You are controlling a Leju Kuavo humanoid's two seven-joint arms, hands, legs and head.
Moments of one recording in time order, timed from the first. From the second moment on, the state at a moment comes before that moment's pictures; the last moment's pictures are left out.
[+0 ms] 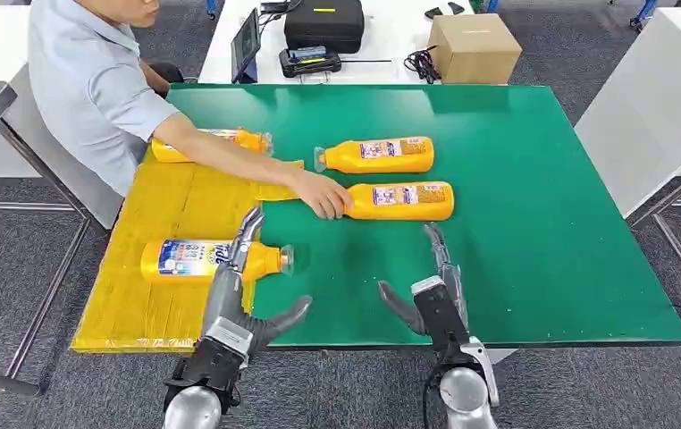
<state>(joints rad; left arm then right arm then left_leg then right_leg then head) 0.05 -0.31 -0.31 -1.59 -0.54 0.28 -0.35 0.04 0.30 0.00 -1.52 0.61 -0.05 -0.44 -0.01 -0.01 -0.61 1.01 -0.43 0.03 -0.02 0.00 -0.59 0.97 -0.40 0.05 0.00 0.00</state>
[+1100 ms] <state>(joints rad) 0.08 -0.33 -0.24 -1.61 -0.51 0.14 -0.27 -0.09 0.12 0.21 -1.40 1.40 -0.15 -0.09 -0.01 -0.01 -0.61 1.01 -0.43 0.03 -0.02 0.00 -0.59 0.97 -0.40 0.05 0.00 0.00</state>
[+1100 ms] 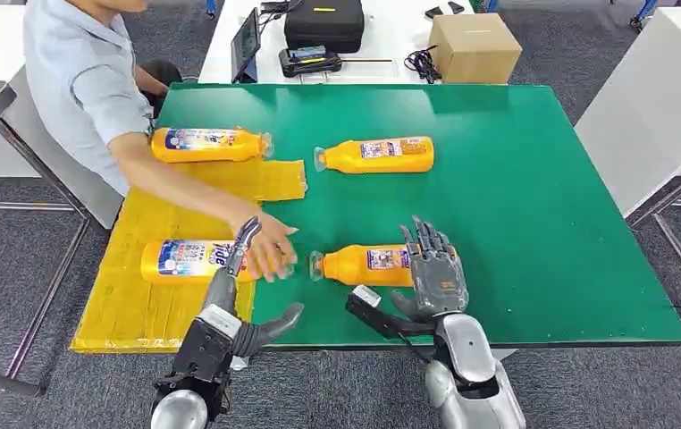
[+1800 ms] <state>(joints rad) 0.07 -0.33 -0.25 -1.59 -0.51 0.11 -0.25 -0.23 0.10 0.21 -1.20 1.47 -0.13 -0.03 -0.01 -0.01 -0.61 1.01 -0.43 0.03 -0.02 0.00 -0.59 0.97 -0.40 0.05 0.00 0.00</state>
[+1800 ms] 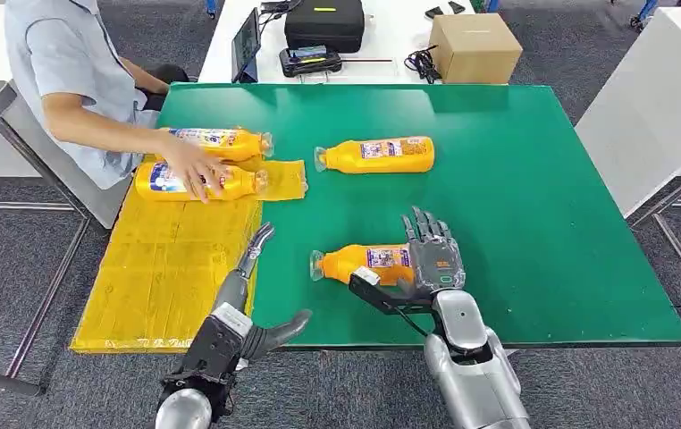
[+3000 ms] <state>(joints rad) 0.06 -0.33 -0.26 -1.54 -0.49 0.04 -0.26 -0.49 0.03 0.33 -0.77 1.37 0.02 -0.03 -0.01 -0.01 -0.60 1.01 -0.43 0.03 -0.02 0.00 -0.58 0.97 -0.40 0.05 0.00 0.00</state>
